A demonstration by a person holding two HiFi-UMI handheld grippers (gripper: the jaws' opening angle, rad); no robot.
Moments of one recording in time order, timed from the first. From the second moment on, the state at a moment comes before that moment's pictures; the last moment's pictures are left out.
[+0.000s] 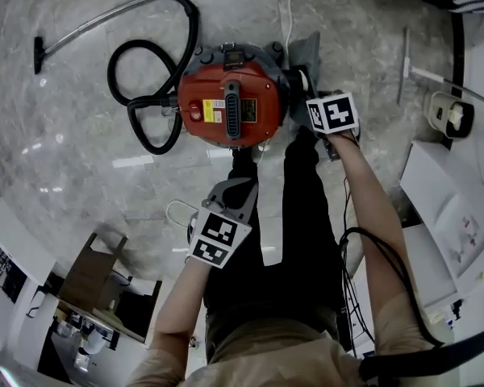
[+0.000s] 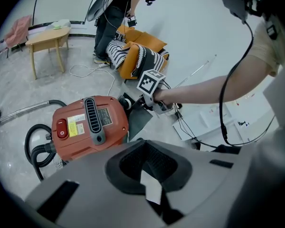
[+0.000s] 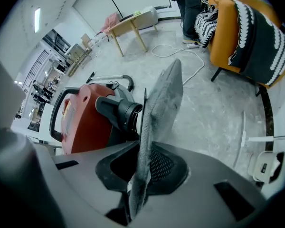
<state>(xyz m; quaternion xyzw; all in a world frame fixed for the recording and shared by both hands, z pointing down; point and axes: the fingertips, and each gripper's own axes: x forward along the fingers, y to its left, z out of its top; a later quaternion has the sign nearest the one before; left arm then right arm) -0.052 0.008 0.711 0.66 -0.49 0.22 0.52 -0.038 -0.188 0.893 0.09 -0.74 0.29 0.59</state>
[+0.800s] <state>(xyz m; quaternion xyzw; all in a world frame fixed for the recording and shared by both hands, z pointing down) -0.068 -0.039 0.721 0.67 -0.52 0.24 0.47 -0.030 -0.195 0.900 0.10 -0.77 0.28 0.56</state>
